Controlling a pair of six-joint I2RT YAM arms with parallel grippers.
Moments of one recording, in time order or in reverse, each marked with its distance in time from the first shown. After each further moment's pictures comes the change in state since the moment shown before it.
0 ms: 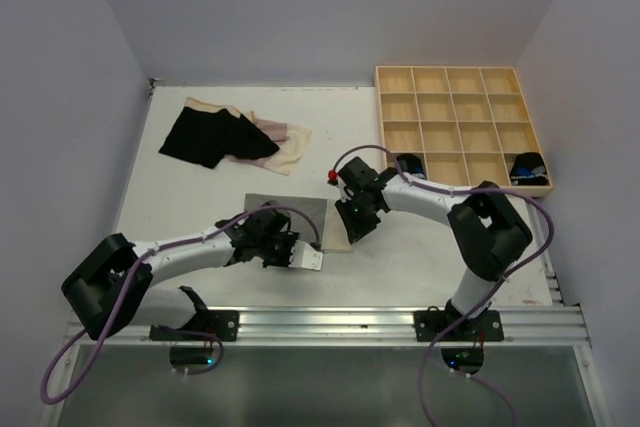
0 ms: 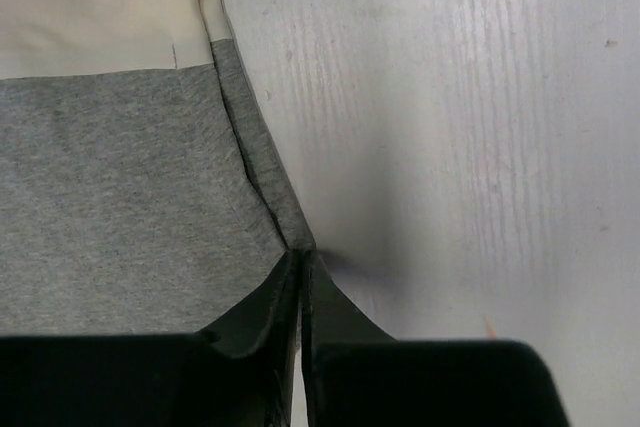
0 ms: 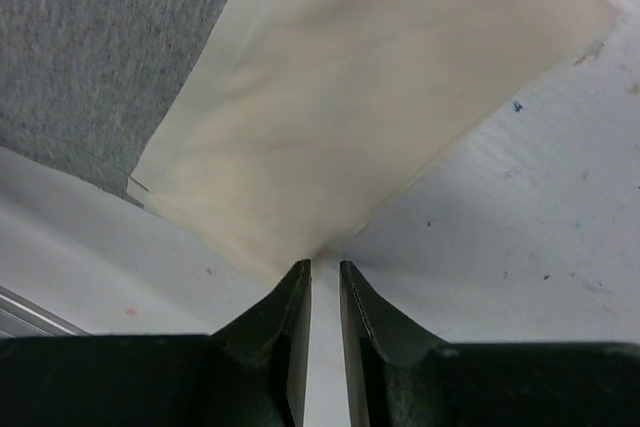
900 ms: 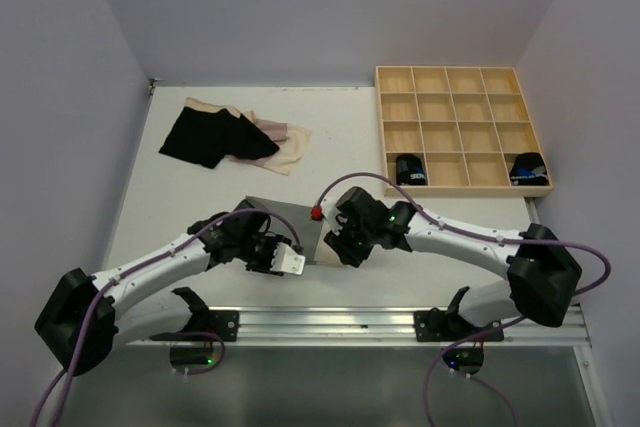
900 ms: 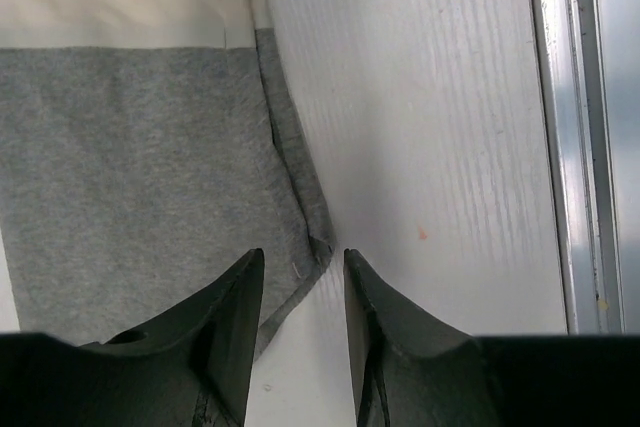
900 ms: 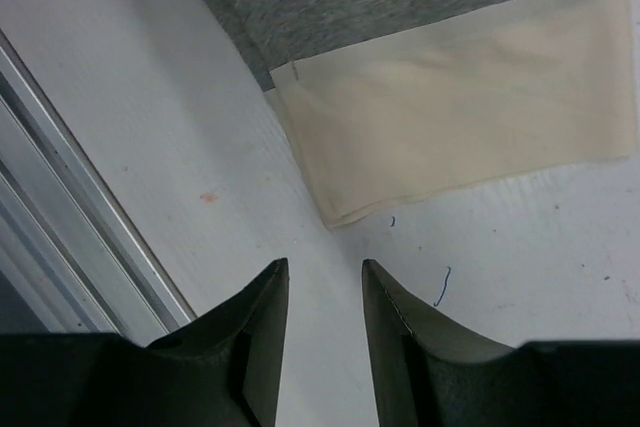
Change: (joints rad) left arm 0.075 -0.235 -0.004 -0.249 0.107 0.108; right arm 0.220 -0.377 -0.206 0.089 0.018 -0.252
